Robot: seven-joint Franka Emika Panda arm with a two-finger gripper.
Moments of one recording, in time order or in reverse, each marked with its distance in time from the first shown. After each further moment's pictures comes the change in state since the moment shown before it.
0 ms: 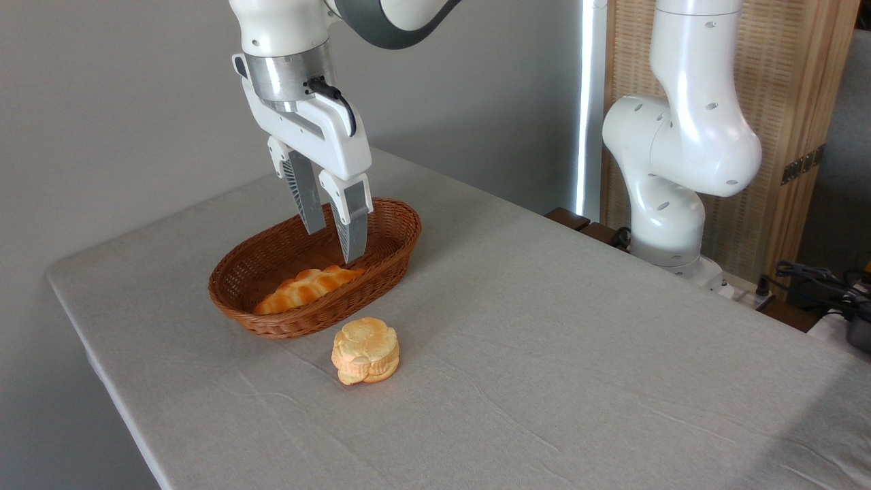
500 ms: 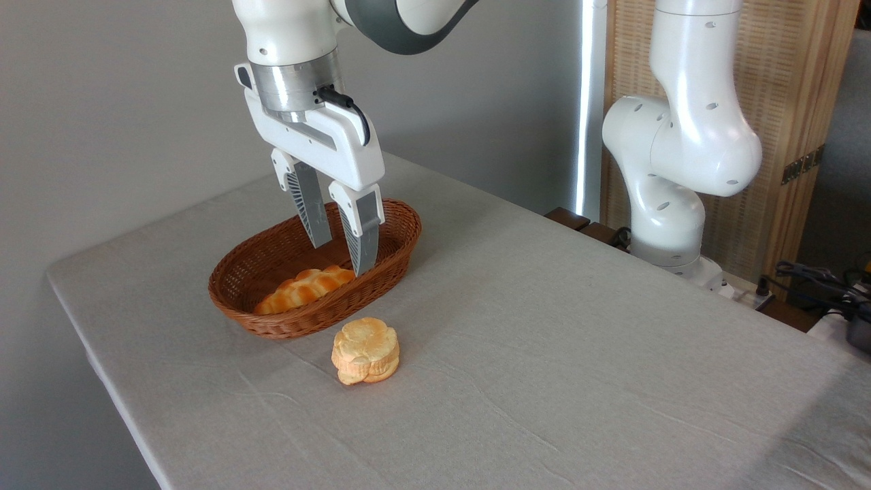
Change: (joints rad) arm 0.007 0.005 0.040 0.000 0.016 0.000 0.000
